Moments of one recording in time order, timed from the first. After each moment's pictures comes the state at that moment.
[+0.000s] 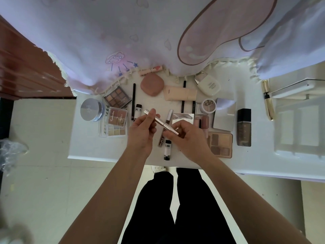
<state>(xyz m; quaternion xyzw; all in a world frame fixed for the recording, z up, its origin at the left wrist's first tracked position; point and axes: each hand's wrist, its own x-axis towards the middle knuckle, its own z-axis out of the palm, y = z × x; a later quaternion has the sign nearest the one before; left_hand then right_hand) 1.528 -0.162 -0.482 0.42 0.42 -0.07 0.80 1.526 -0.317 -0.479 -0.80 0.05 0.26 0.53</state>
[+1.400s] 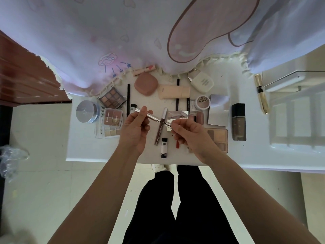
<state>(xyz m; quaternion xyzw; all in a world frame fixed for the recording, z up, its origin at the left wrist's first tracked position) 1.530 -0.156 -0.478 0.44 0.40 -0.08 0.80 1.527 -0.338 -0.475 -0.60 0.19 0.33 0.71</state>
